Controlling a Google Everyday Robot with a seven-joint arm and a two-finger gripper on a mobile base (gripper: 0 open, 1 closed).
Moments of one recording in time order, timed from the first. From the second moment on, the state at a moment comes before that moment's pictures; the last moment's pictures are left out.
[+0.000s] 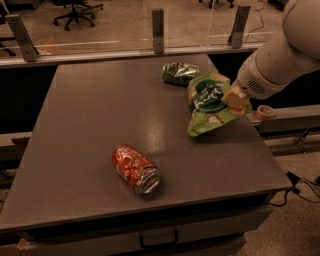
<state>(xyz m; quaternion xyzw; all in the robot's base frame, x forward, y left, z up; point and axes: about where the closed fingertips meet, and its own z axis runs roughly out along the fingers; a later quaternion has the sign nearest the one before) 0.565 -0.183 0.914 -0.47 0.84 -0.04 0.29</state>
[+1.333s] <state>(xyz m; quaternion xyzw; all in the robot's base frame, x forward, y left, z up) 0.565 -0.190 0.925 -0.46 0.83 -0.03 0.31</state>
